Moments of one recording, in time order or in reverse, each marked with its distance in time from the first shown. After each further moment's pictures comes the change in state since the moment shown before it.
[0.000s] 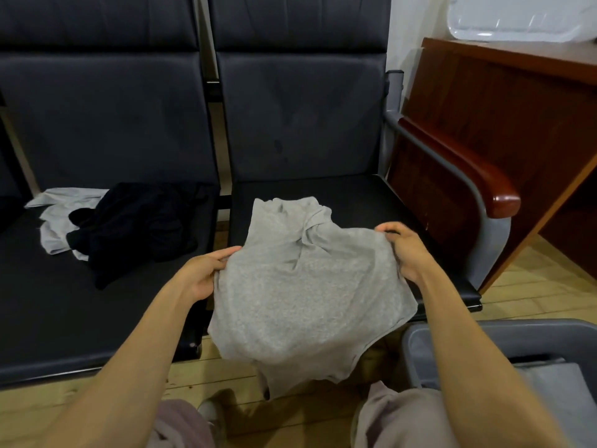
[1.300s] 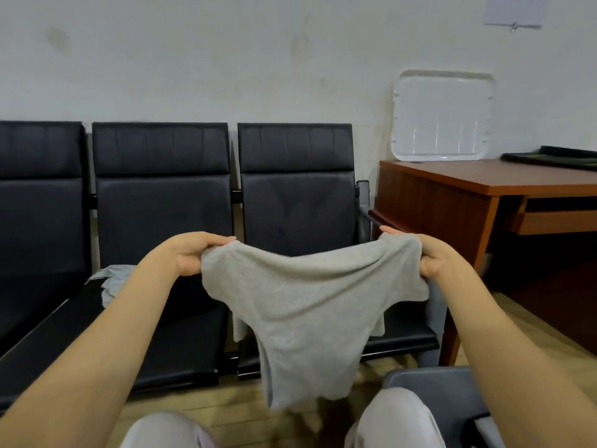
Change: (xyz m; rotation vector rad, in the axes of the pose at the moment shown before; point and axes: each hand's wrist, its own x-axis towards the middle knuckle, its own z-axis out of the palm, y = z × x) left_hand -0.204 0.138 0.019 0.173 -0.094 0.153; right_hand -0.183 -0.142 -0.099 0.349 -0.219 0.008
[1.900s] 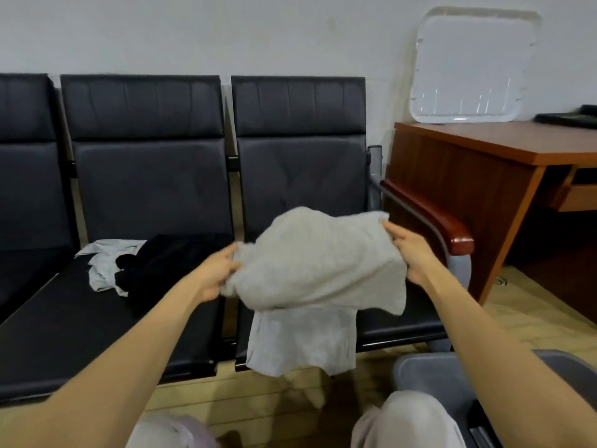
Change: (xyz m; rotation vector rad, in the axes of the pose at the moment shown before) left_hand 0.112 -0.093 0.007 0.121 0.040 0.165; right_hand 0.105 0.068 0.011 -0.060 0.084 -0.195
